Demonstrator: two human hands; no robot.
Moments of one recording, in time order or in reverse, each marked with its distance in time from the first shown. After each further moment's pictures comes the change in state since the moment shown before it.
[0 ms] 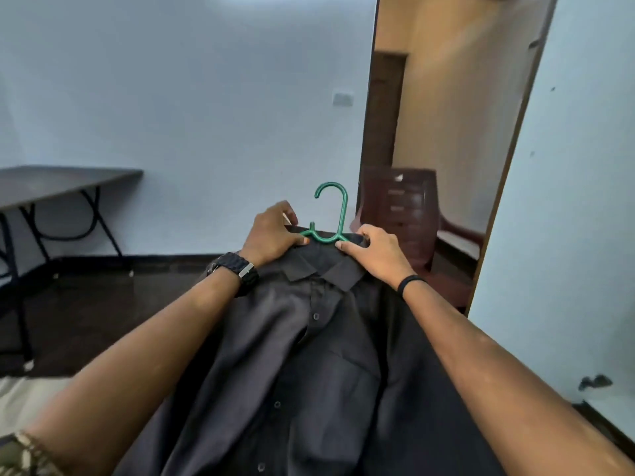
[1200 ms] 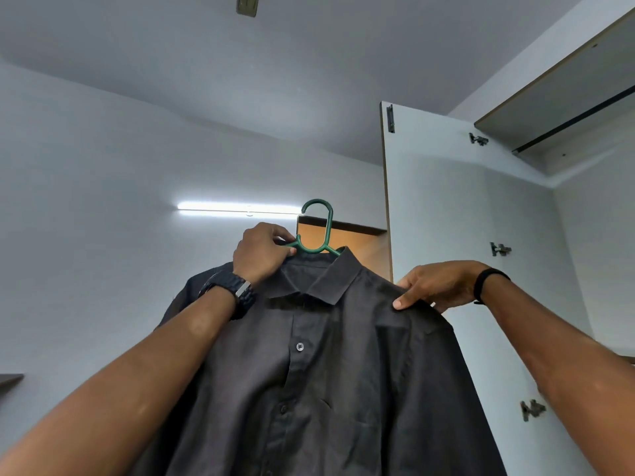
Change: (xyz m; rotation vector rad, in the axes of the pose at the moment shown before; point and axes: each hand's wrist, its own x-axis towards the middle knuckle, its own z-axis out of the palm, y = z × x) left_hand 0.033 0.298 -0.170 -0.152 0.398 0.504; right_hand -0.081 -0.169 -0.378 -0.114 -0.273 0.053
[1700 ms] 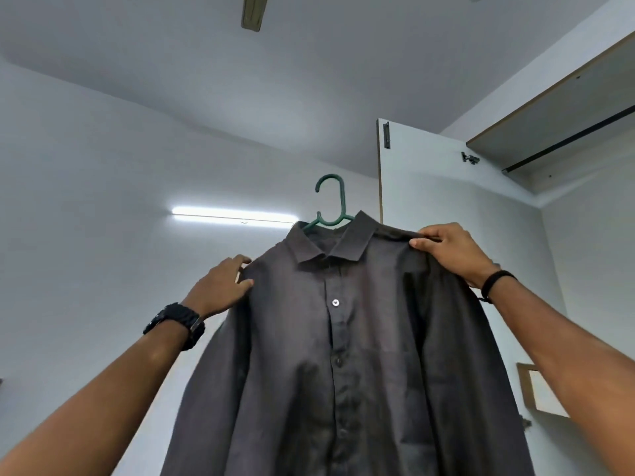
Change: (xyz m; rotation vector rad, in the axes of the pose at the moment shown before) left_hand -0.016 -0.073 -0.026 0.174 -0.230 -0.036; right_hand -0.021 -0.017 -0.030 -0.107 0.928 -0.442
